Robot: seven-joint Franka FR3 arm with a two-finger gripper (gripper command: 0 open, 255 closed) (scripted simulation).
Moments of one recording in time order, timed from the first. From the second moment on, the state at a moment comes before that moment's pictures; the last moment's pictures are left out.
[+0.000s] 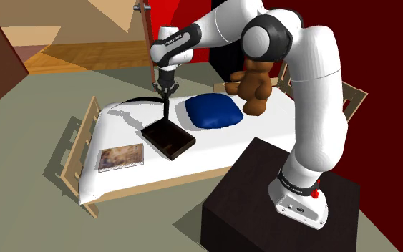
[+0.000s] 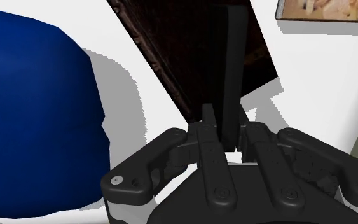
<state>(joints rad) -0.01 0.48 -0.06 -1.62 0.18 2.19 0.45</state>
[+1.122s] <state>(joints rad) -0.01 0.60 -0.04 -1.67 0.20 2.36 0.42</state>
